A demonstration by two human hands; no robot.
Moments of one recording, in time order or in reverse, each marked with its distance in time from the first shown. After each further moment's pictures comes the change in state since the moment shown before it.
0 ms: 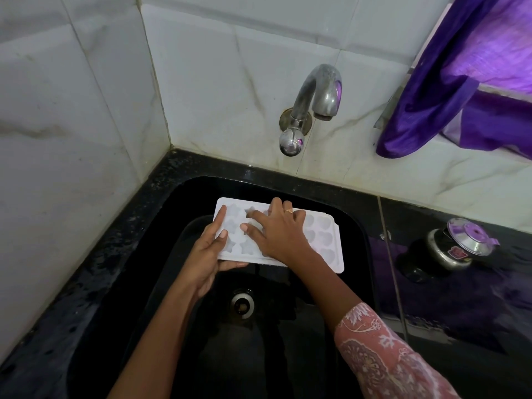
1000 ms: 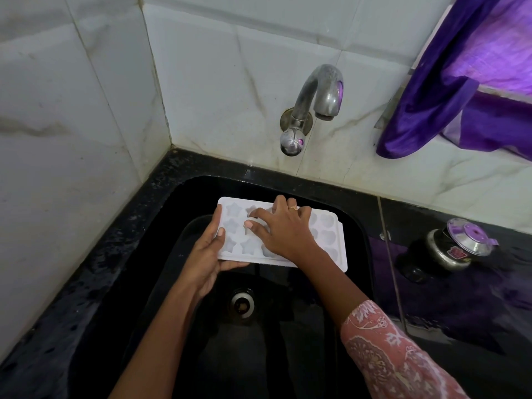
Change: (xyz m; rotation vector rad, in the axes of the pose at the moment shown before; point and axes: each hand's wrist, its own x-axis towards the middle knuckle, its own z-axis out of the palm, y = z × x) left_hand -0.004 0.002 0.003 -0.076 0.029 -0.024; right_hand -0.001 0.005 -0.009 -0.064 -0.008 -0.019
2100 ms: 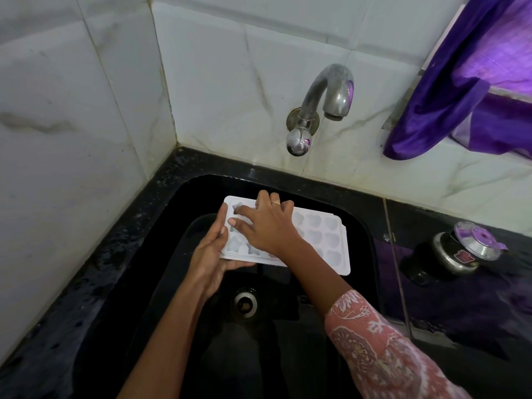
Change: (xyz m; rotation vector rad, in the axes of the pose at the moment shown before) left_hand 0.003 -0.005 -0.001 -0.076 0.016 0.037; right_hand 0.016 -0.028 0.004 0.019 0.038 -0.097
